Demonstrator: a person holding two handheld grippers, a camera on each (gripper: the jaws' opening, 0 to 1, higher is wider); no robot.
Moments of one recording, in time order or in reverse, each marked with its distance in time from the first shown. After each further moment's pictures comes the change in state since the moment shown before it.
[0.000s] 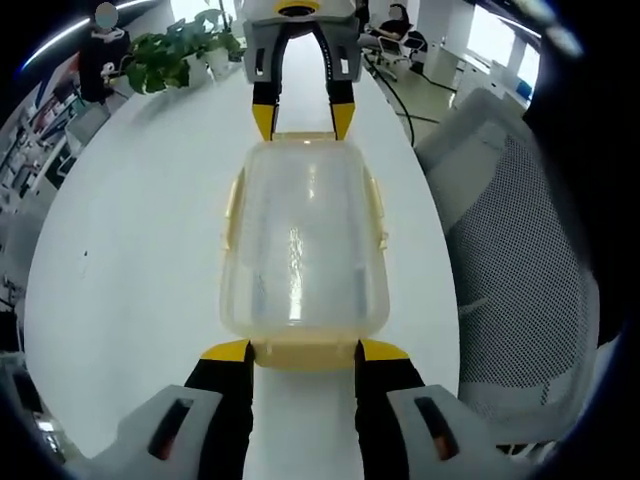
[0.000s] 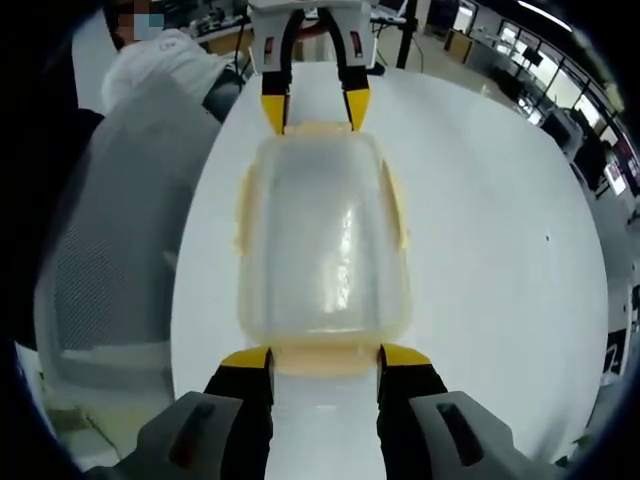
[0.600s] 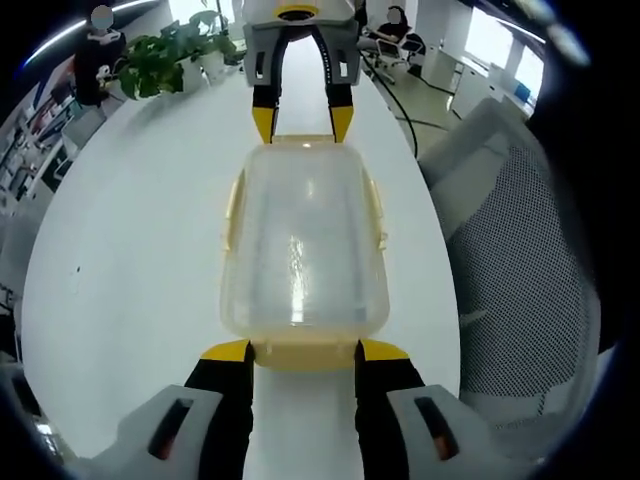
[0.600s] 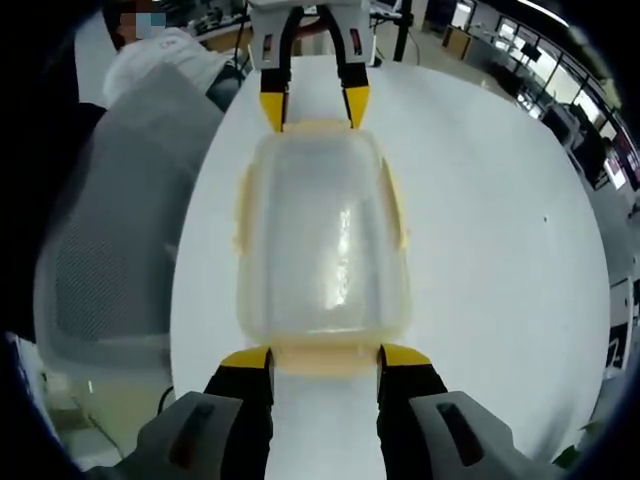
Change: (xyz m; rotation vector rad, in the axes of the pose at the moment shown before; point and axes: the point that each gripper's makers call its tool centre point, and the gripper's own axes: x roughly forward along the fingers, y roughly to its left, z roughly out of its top) left arm 0.014 -0.004 0.024 0.001 -0.012 -0.012; right arm -0.005 0.003 -0.028 0.010 0.009 0.004
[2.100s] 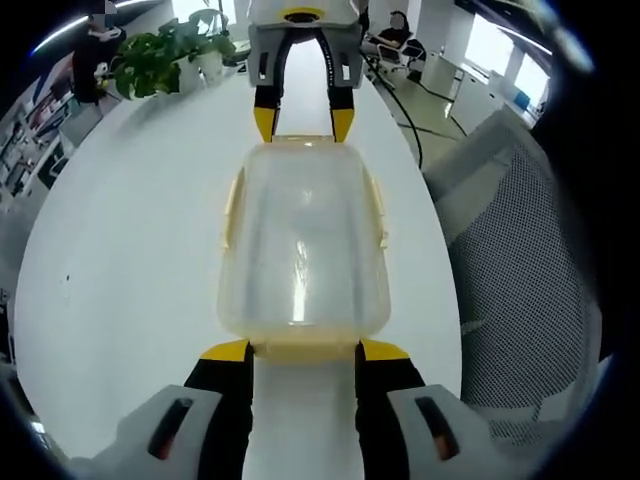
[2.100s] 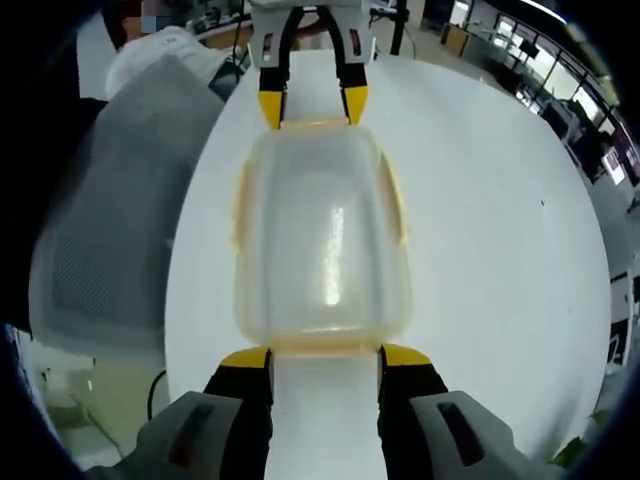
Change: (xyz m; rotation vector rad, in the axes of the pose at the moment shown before) left arm 0.018 0.001 0.015 -0.016 -0.015 -0.026; right arm 0.000 -0.001 -0.024 0.015 0.001 -0.001
